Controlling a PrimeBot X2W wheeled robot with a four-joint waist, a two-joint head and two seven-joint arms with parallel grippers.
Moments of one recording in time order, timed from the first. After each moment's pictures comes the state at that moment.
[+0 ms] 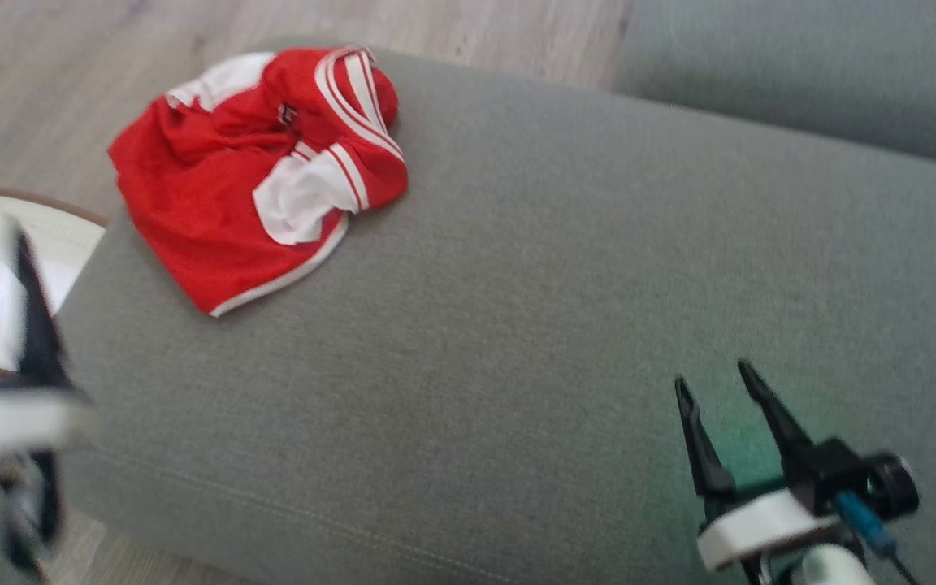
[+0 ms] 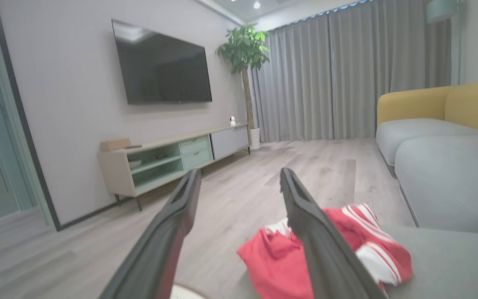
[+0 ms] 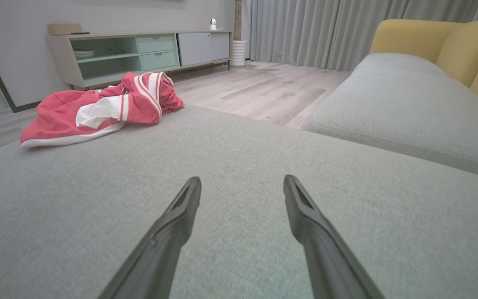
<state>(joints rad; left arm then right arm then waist) -0.06 0.34 0.02 -0.06 -0.25 0.13 -0.09 0.05 -0.04 0.11 0.25 -0.03 0.13 -0.25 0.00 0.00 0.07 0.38</state>
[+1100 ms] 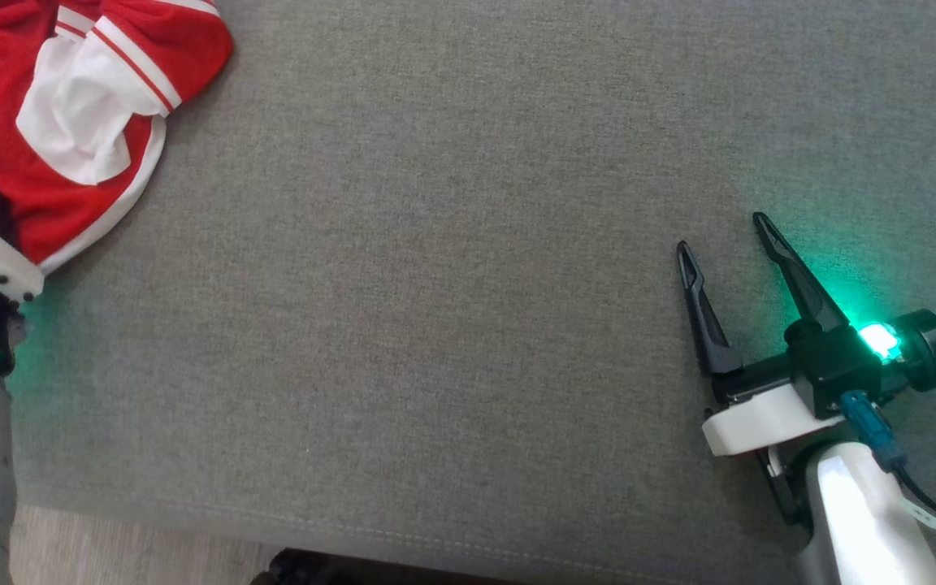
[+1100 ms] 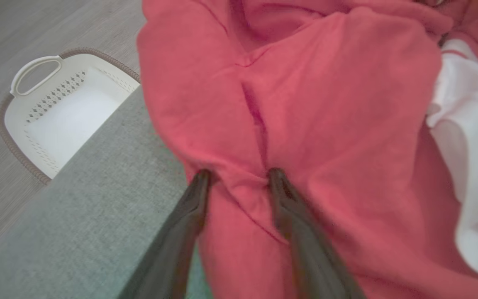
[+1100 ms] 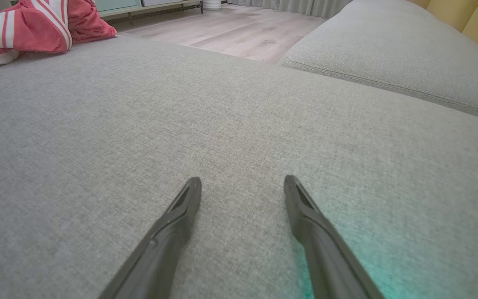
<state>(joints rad) -0.77 0.36 0.07 0.94 -0.55 -0.08 0.24 -0.12 -0.05 0.11 0.00 -0.21 0.13 -0.10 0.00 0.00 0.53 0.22</state>
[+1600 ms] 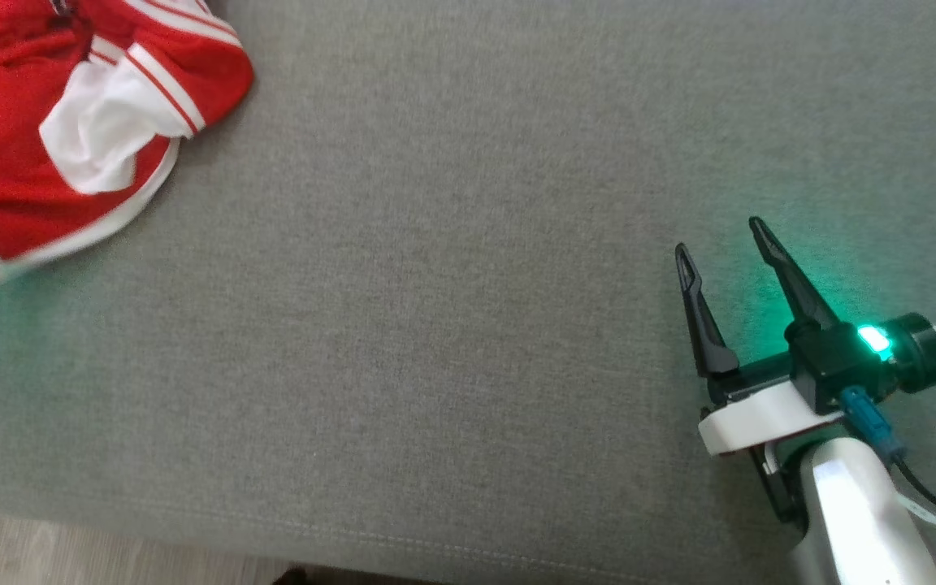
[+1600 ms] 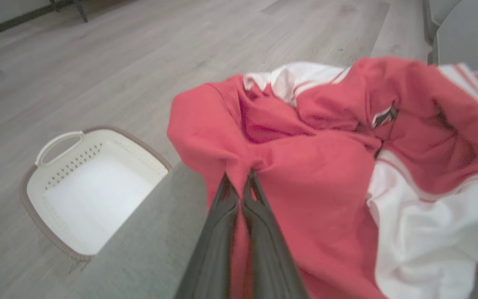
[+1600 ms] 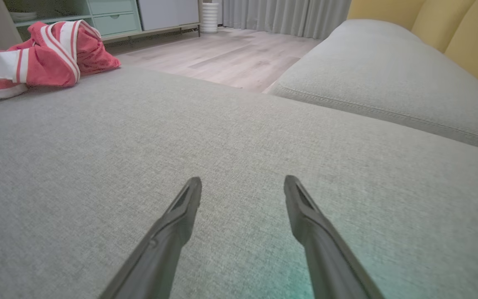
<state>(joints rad) -0.82 0.41 0.03 1.00 -0.55 -0.12 0.09 -0.14 -0.05 0.11 0.07 -0.17 0.13 -0.14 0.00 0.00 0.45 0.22</state>
